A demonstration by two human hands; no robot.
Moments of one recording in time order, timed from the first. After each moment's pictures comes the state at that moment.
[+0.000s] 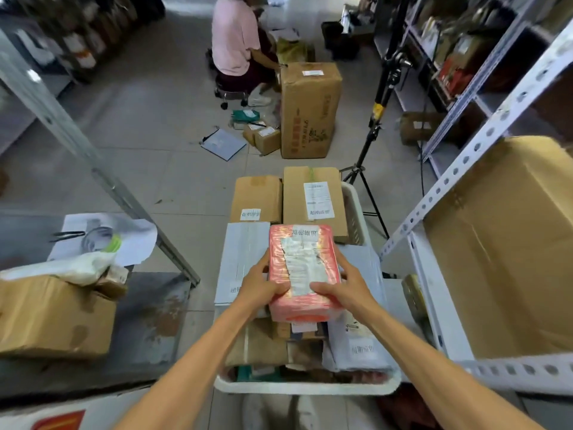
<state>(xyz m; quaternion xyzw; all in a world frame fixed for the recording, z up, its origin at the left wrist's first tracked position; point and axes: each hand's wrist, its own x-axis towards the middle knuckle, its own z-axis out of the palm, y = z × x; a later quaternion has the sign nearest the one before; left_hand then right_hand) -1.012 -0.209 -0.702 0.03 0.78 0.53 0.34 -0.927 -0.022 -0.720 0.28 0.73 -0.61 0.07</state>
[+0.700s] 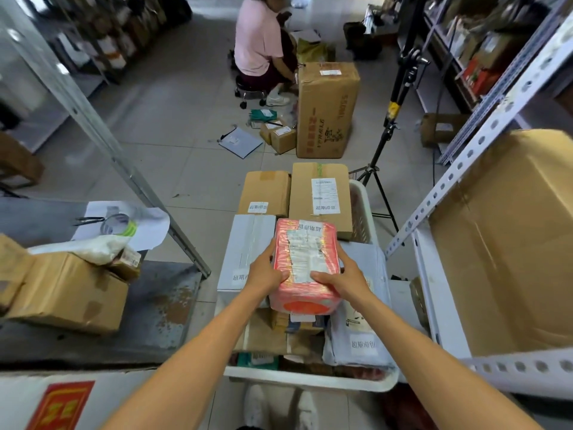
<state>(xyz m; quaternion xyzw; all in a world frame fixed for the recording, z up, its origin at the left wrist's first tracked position) -1.006 -0.188 -0.703 0.02 0.85 0.45 0.29 -0.937 -0.014 -0.732 0.28 0.77 -0.57 0.08</state>
